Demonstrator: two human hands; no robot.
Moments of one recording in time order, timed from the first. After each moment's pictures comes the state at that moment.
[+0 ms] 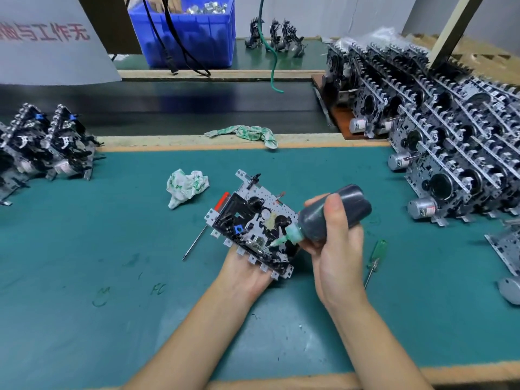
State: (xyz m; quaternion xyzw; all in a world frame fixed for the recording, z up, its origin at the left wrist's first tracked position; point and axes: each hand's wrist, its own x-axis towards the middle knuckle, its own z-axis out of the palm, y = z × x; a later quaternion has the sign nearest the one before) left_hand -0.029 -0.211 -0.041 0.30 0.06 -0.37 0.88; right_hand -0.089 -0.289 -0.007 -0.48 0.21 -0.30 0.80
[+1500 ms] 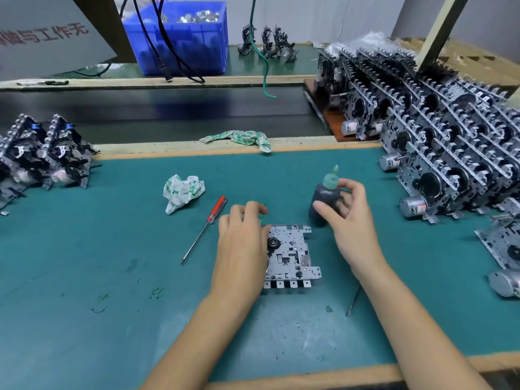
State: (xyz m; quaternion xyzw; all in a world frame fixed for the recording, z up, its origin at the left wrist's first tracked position) left_hand -0.032 -0.198 -0.027 0.89 -0.27 0.02 0.36; right_hand -0.082 -0.362 -0.033 -0.71 0.19 -0.26 0.62
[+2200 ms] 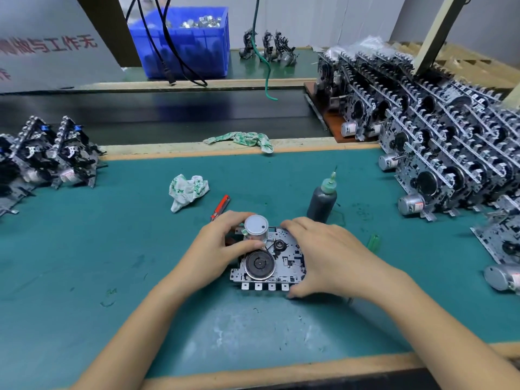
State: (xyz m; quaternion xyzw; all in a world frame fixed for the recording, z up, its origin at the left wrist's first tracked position) left_hand 0.003 -0.153 -0.031 0.78 -0.34 -0.17 0.50; right_hand -0.101 -0.322 -0.001 -1.00 0.00 0.03 0.07
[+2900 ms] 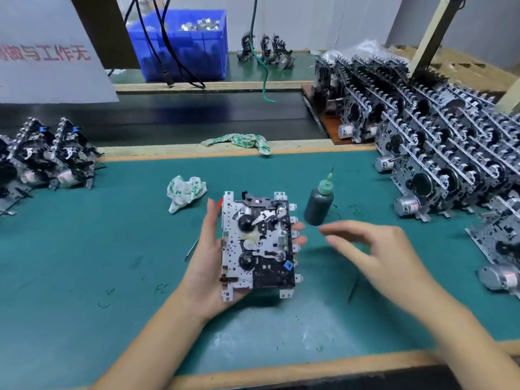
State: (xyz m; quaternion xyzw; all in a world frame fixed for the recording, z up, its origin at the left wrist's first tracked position) left_hand -0.024 -0.159 -0.025 0.25 -0.13 -0.56 0.78; right_hand -0.146 -0.358 0.003 -0.91 0.09 -0.15 0.38
